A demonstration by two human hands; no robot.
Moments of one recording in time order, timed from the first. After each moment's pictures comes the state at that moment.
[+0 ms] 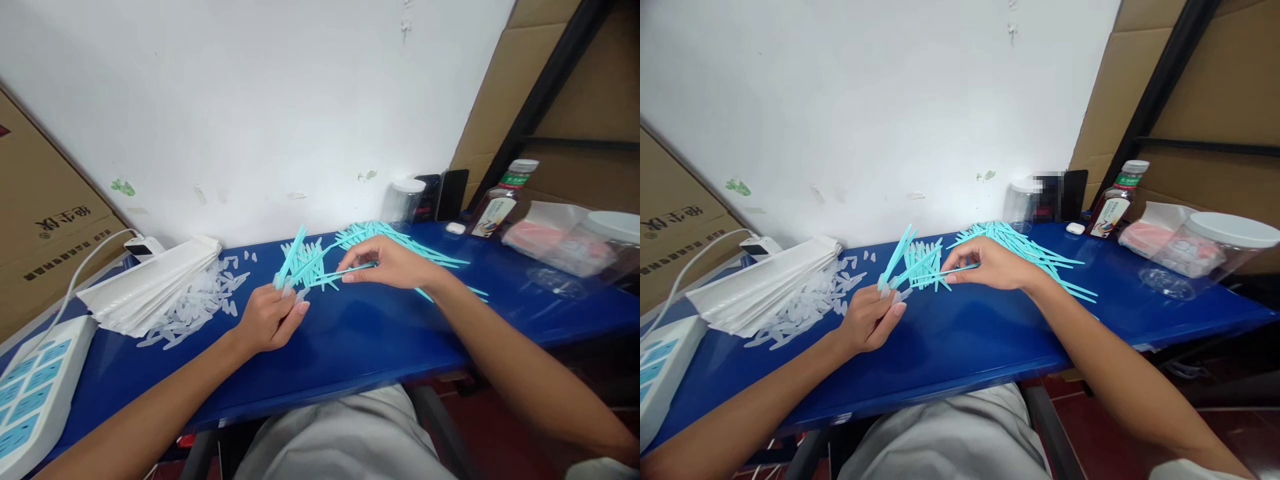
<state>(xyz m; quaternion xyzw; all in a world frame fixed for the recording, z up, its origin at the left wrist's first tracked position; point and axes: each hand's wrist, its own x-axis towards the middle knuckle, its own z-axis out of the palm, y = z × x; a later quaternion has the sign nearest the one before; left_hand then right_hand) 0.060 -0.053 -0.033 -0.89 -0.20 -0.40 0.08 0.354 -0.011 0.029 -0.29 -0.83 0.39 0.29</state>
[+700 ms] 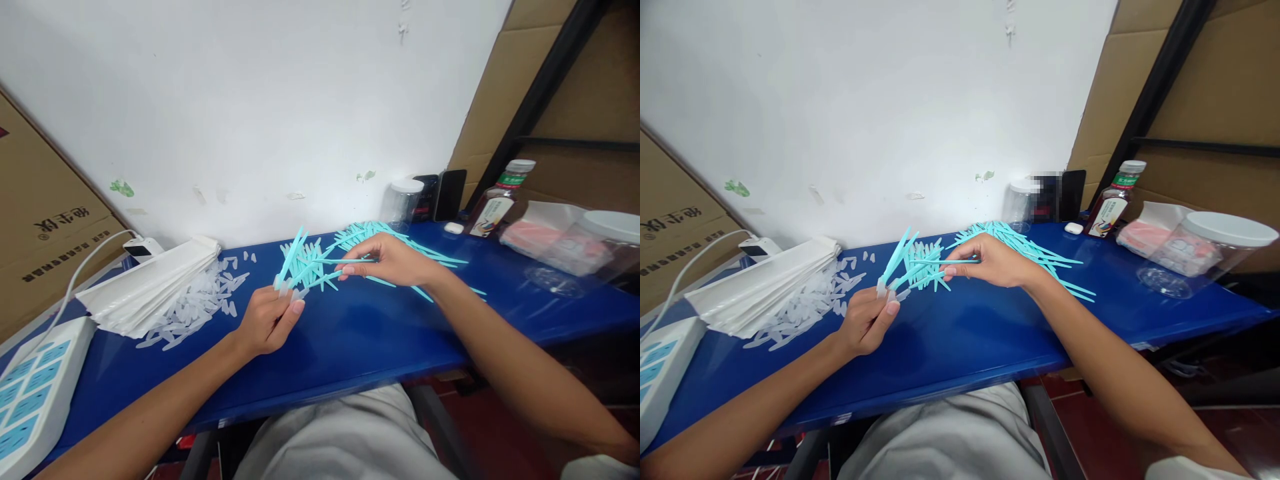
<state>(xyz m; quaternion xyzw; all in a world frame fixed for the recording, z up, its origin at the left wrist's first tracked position) 0.063 -0.059 -0.030 -0.88 -0.18 -0.44 0.00 0.357 -0.014 0.033 -0.30 -0.83 0.38 0.29</state>
